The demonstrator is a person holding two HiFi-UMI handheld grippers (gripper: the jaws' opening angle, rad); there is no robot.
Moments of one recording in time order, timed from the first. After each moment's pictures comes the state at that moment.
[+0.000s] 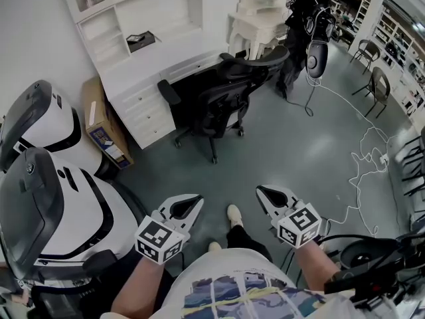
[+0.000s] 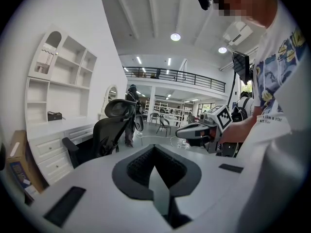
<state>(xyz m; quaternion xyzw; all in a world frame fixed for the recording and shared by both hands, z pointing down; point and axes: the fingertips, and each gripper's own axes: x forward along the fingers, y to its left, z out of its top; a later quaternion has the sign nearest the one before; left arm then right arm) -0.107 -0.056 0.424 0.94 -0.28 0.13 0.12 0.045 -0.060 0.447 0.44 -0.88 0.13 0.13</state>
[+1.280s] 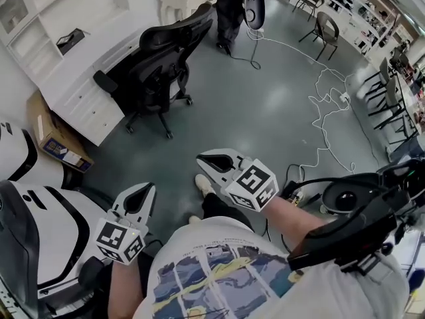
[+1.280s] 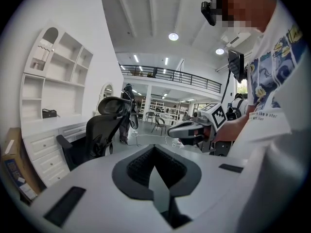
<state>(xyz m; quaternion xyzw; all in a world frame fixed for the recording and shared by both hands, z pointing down) -0.099 -0.030 0.424 0.95 -0.26 0.13 0.12 0.025 -0.047 0.443 0.42 -0.89 0.11 0.14</state>
